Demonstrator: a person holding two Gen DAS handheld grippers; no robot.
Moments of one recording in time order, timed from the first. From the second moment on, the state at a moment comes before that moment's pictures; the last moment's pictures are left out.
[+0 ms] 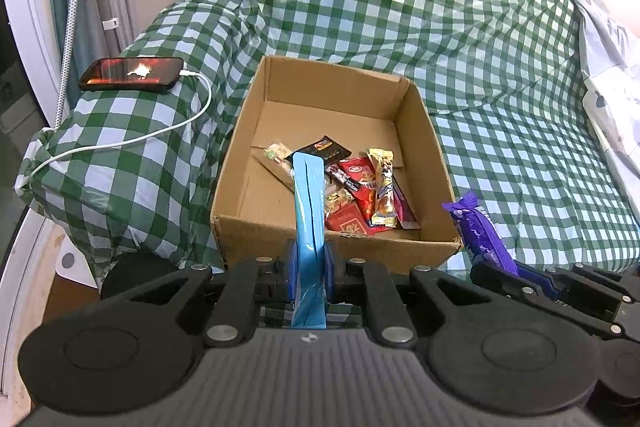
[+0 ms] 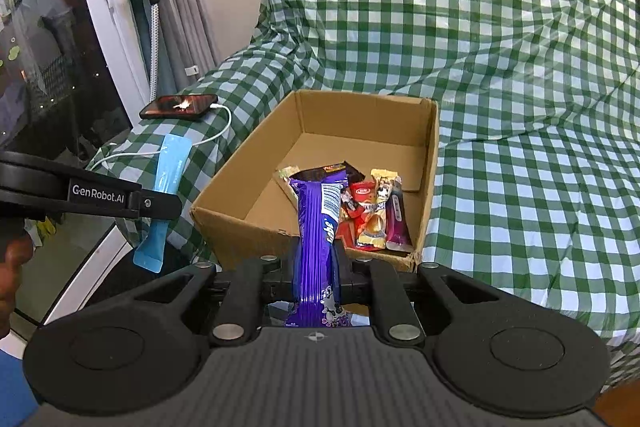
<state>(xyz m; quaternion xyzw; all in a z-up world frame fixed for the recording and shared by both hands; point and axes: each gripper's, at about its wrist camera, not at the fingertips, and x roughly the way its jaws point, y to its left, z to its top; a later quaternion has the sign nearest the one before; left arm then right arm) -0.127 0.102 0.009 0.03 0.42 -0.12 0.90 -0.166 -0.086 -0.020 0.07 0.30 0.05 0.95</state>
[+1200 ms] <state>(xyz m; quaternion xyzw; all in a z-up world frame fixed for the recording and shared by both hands) 0.012 0.064 -0.021 0.07 0.47 -0.12 0.87 -0.050 -0.124 -0.046 0.10 0.35 0.04 0.93</state>
